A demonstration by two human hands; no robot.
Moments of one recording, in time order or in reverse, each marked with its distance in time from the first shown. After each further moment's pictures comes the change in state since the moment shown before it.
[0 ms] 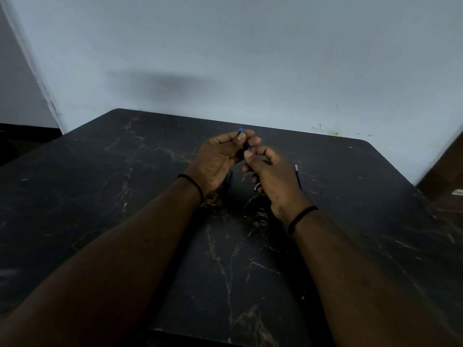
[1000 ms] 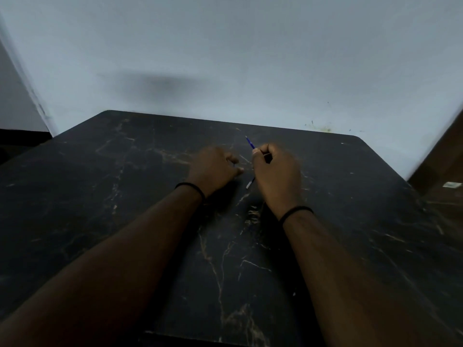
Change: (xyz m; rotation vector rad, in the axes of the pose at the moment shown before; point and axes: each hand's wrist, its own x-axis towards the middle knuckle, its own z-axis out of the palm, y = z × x) left_hand -0.002 -0.008 0.004 1.480 0.182 -0.026; right_hand 0.016 0.017 -0.017 -0.641 0.364 -0.268
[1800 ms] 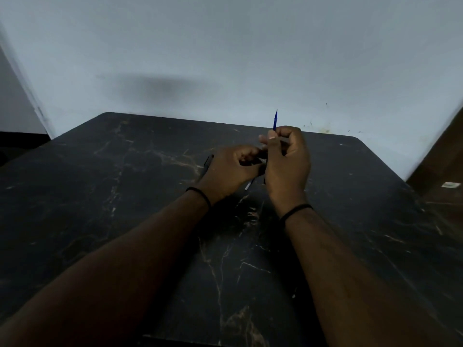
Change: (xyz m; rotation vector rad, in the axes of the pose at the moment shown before) left_hand -0.014 0.024 0.016 -0.681 -0.017 0.292; right_hand 0.001 -0.022 -0.012 0.502 0.187 0.050
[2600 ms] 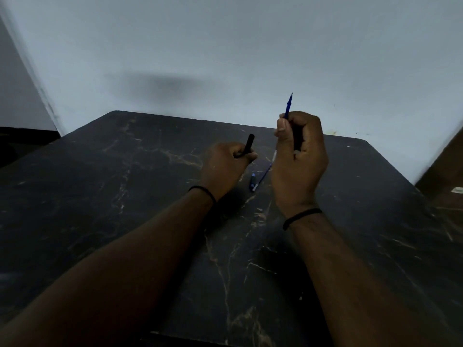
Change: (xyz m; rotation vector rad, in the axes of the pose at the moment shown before) left_hand 0.002 0.005 -0.014 0.293 0.238 -0.140; right_hand -0.007 -0.022 -0.004 0.055 0.054 -0.478
